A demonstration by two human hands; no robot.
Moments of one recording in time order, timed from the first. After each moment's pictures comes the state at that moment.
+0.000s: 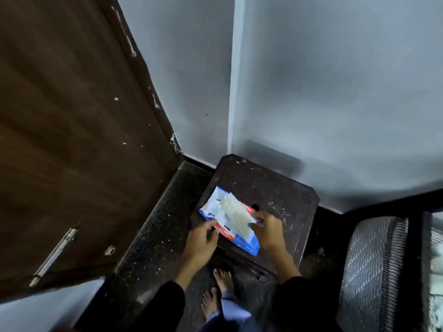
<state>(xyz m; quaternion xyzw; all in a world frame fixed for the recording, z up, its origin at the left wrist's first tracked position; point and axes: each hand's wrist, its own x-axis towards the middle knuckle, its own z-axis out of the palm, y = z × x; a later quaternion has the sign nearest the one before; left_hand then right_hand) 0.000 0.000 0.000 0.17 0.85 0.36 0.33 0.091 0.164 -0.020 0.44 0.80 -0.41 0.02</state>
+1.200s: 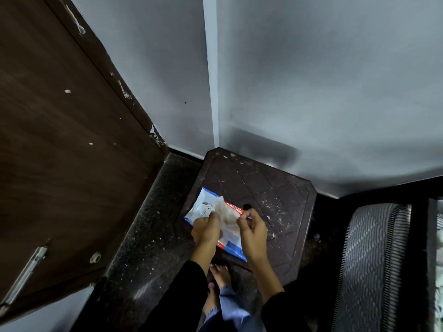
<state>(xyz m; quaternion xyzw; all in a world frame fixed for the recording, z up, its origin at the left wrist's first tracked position) -0.015 0.094 -0.038 -0.25 0.79 0.43 0.35 0.066 0.148 -0.030 0.47 0.60 -0.62 -0.18</state>
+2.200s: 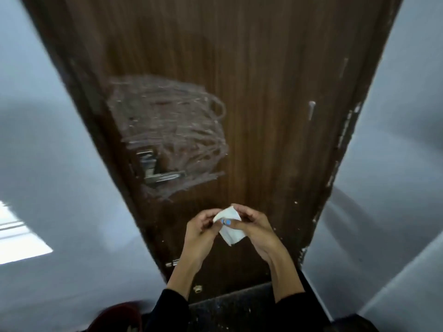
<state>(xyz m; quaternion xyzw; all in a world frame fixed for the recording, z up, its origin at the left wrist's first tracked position) -0.074 -0.184 0.261 -0.12 0.71 0.69 -0.11 -0.130 -0.047 0.257 -0.09 0.63 -0.75 0.19</state>
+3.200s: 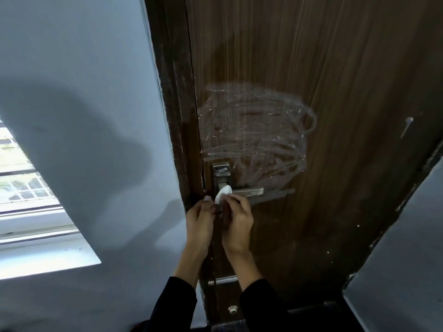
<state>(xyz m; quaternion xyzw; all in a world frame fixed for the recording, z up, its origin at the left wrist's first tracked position) -0.103 -0.369 0.287 -0.22 0.61 0.73 -0.21 -0.142 -0.310 0.247 -0.17 0.78 -0.54 -0.27</state>
